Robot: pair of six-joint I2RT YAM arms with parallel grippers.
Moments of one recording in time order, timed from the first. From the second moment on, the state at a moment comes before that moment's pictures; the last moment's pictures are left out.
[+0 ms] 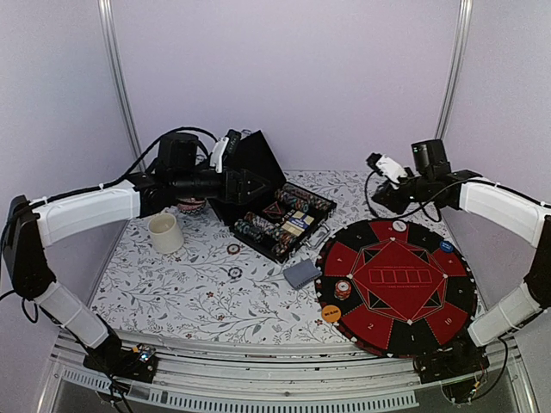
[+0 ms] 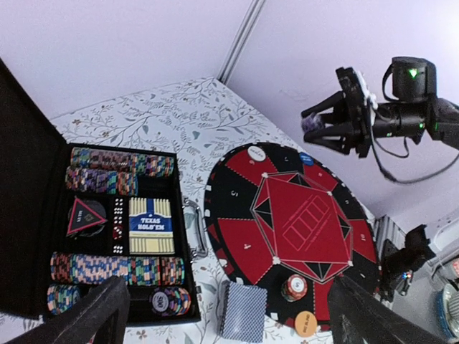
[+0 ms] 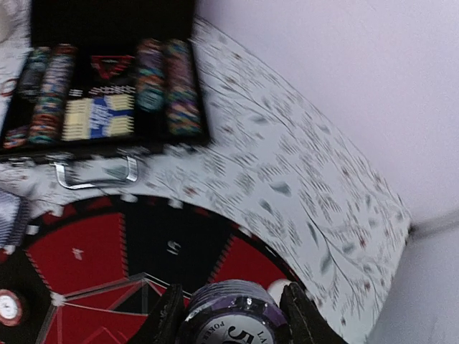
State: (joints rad) left arm -0.62 1.53 1.19 0.01 0.40 -0.29; right arm 0.35 1.45 1.13 -0.33 -0.15 -0.54
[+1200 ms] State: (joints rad) left arm -0.57 1.49 1.12 -0.11 0.28 -0.15; right arm -0.27 1.94 1.14 -0.23 -0.15 -0.35
